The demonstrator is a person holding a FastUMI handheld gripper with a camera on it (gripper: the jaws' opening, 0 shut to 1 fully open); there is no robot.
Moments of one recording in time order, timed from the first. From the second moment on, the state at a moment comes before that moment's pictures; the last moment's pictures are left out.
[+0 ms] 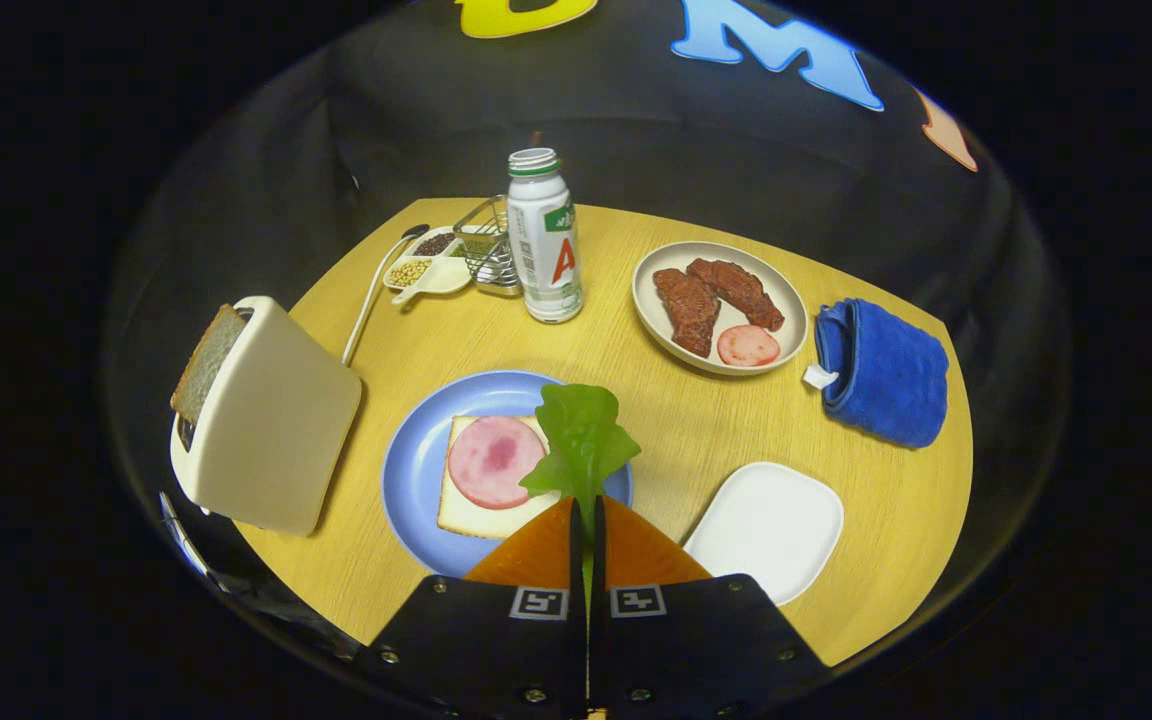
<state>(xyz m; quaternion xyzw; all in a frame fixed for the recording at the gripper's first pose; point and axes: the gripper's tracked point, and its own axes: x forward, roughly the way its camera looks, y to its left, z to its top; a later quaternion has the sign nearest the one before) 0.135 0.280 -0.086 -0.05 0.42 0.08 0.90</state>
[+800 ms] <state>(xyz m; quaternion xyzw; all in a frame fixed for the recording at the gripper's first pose) 0.164 0.336 -0.114 -0.05 0.43 0.10 0.89</state>
